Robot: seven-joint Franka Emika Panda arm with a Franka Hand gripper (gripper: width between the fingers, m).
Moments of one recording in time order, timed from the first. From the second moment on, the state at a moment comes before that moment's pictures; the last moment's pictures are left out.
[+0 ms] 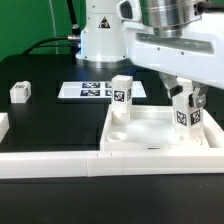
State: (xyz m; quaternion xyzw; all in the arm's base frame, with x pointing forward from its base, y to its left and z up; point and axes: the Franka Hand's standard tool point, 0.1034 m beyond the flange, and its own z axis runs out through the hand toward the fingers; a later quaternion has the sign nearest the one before) arm 0.633 0.093 0.094 -0.81 0.57 0.07 0.08
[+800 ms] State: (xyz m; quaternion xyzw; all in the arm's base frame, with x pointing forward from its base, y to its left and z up) arm 0.633 0.122 0.095 -0.51 0.85 0.06 0.08
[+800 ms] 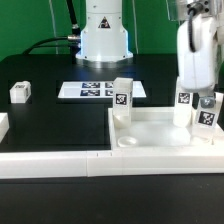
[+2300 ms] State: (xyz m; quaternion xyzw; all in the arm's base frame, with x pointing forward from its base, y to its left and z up) arm 0.634 0.119 0.086 -0.94 0.33 0.03 0.00
